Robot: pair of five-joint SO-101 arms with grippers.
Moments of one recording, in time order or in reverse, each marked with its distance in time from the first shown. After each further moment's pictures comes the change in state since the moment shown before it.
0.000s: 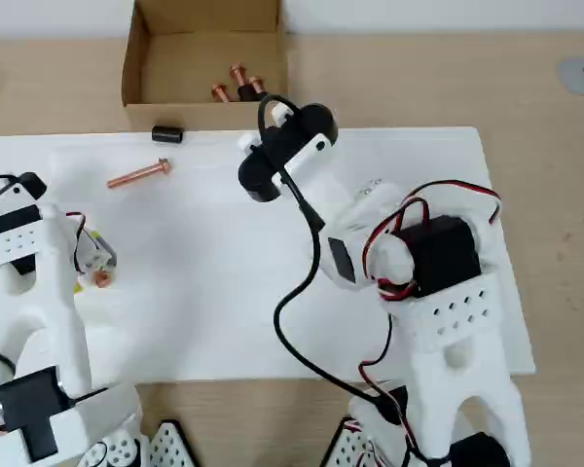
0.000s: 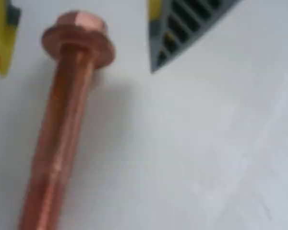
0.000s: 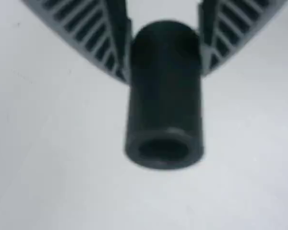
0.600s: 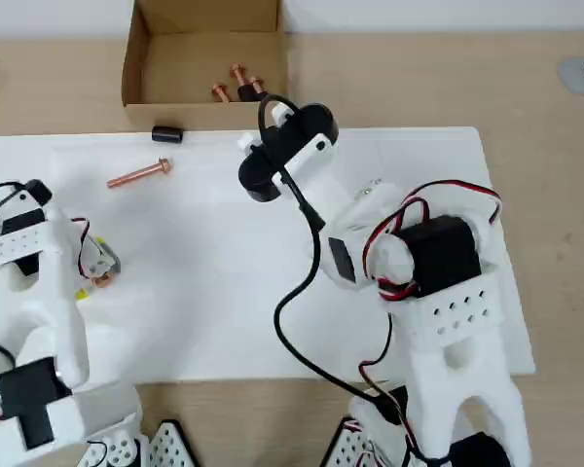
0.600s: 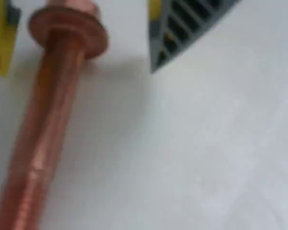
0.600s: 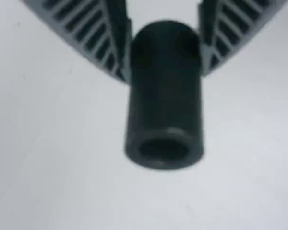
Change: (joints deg) left arm 0.0 3.8 1.2 -1.6 -0.1; right arm 0.0 0.0 0.0 0.0 0.0
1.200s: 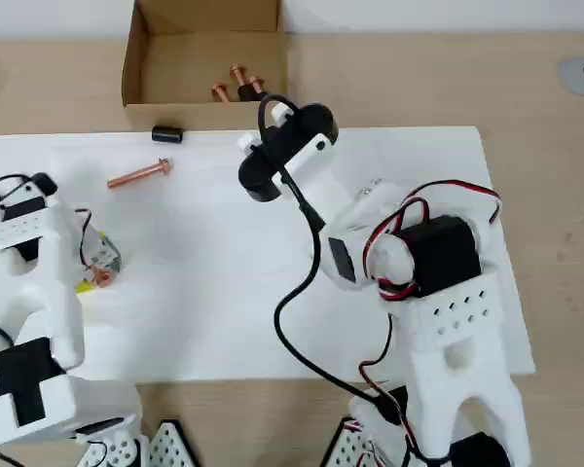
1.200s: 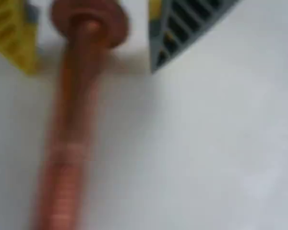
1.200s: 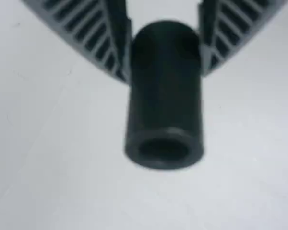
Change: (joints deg) left arm 1.0 6.1 -5.7 0.5 -0.5; right arm 0.0 0.0 0.0 0.0 0.0
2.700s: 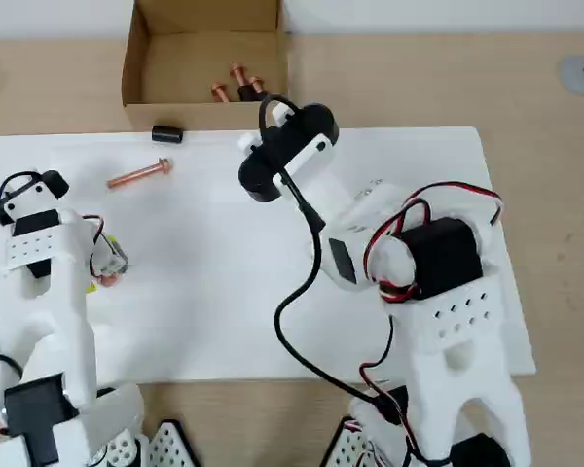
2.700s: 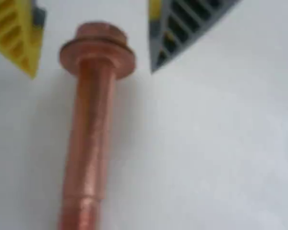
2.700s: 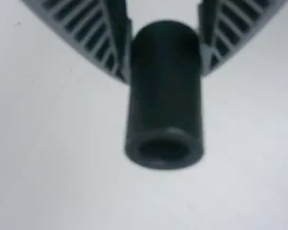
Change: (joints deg) left arm 3.2 -11.4 7.7 0.0 -0.6; right arm 0.0 -0.4 0.0 0.0 0.0
